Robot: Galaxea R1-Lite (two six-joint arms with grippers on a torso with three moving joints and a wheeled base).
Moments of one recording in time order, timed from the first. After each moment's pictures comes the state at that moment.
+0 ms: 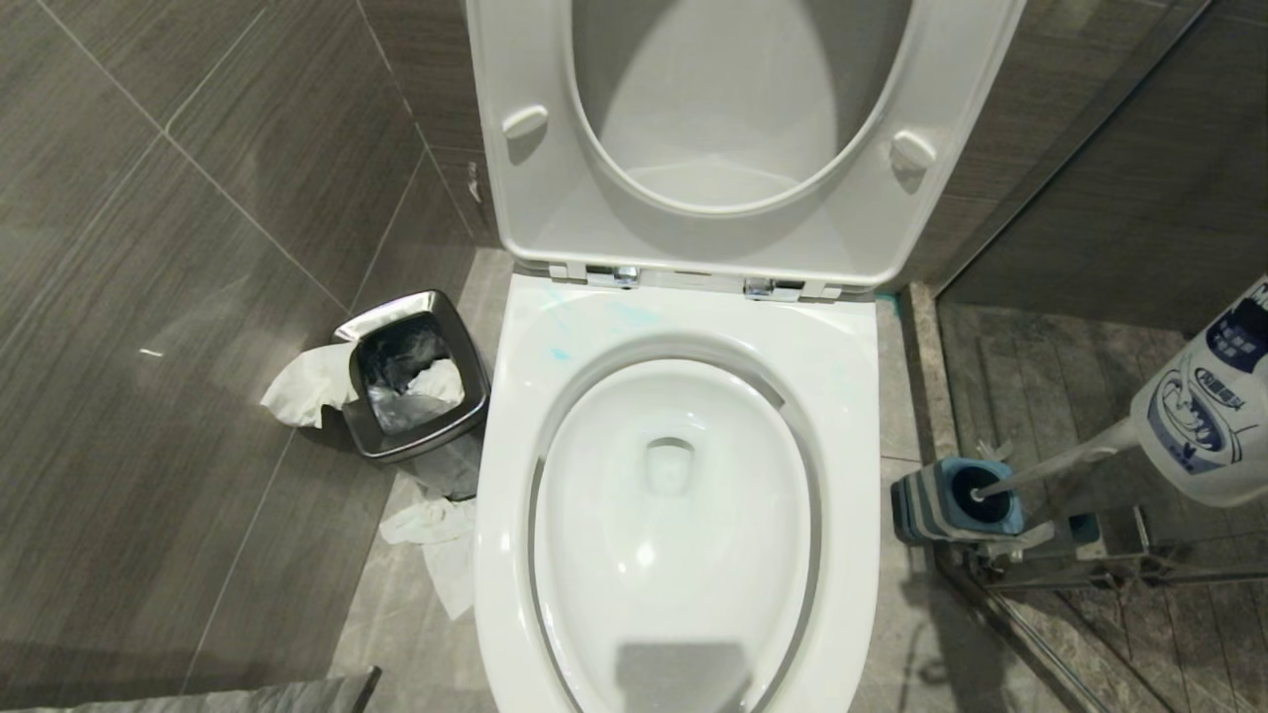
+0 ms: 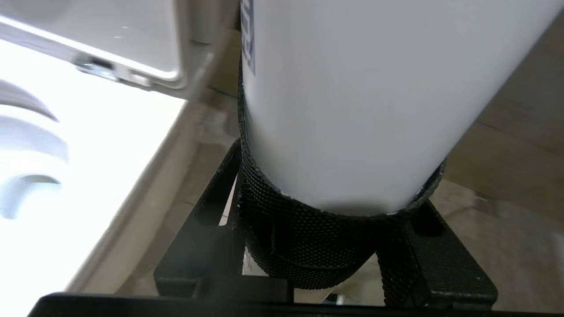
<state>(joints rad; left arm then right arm) -0.01 0.00 0.00 0.01 -0.02 0.07 -0.04 0.93 -0.46 -0.69 0.04 -0.22</state>
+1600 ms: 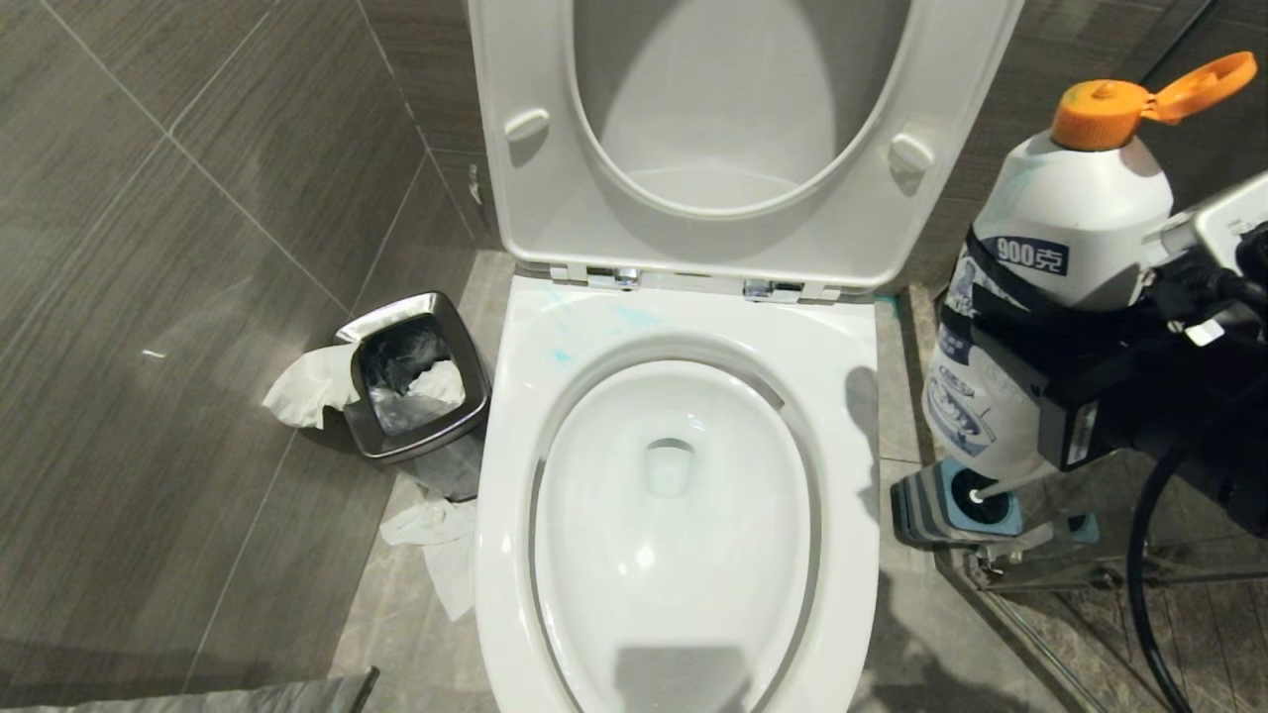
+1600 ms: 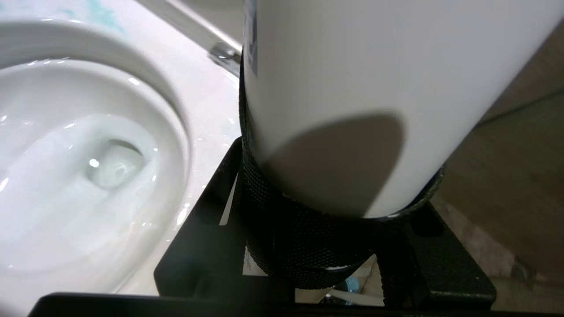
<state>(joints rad) -0.01 0.00 0.00 0.01 0.00 0.02 0.67 1.27 -0.67 -0.70 -0.47 -0.49</state>
